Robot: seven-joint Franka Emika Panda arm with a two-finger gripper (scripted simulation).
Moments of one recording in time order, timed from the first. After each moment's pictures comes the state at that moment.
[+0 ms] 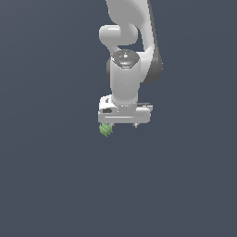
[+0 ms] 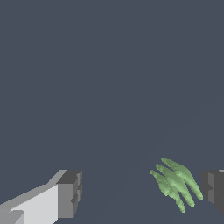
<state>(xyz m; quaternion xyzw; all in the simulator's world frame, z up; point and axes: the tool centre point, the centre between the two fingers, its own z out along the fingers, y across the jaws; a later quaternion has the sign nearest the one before) 0.005 0.023 0.181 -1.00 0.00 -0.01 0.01</state>
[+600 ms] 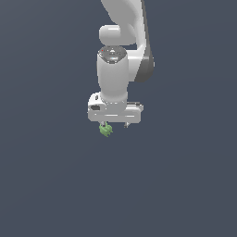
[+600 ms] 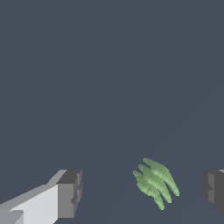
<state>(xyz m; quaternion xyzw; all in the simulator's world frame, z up) 0.008 -0.015 0.191 -1.00 0.03 -0.03 0.00</state>
